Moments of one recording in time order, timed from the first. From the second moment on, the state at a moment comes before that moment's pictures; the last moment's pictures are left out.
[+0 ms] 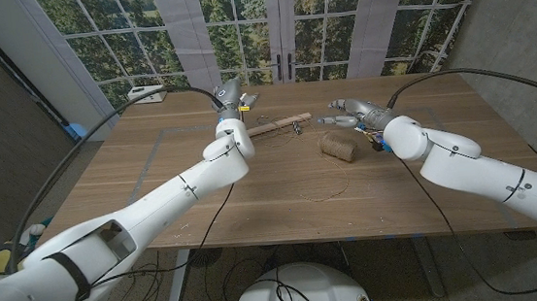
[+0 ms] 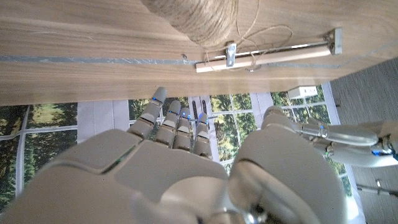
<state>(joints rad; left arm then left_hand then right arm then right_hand) 0.54 0.52 0.86 -1.75 0.29 0.81 0.60 0.84 0.12 0.17 0.03 0.19 0.34 -0.07 0.19 0.18 0.30 0.05 0.21 0.23 0.31 0.02 0.21 0.21 0.02 0.11 0.95 0.17 -0.84 -0.95 -0.60 -2.11 -0.13 -0.50 -0.11 0.52 0.07 0.08 0.05 0.29 0.20 -0.02 0.23 0.19 0.18 0.11 0.24 0.23 0.18 0.03 0.23 0.41 0.11 0.11 0.61 0.17</state>
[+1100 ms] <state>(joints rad) 0.83 0.59 0.48 -1.64 -0.05 -0.27 0.40 0.57 0.18 0.18 0.15 0.18 0.11 -0.10 0.17 0.17 0.07 0.01 0.18 0.18 0.04 0.03 0.18 0.18 -0.10 0.00 0.79 0.17 -1.08 -0.68 -0.33 -1.79 0.07 0.27 -0.41 0.34 0.09 0.02 0.14 0.25 0.17 -0.05 0.20 0.19 0.16 0.09 0.21 0.21 0.19 0.03 0.23 0.36 0.14 0.16 0.54 0.17</state>
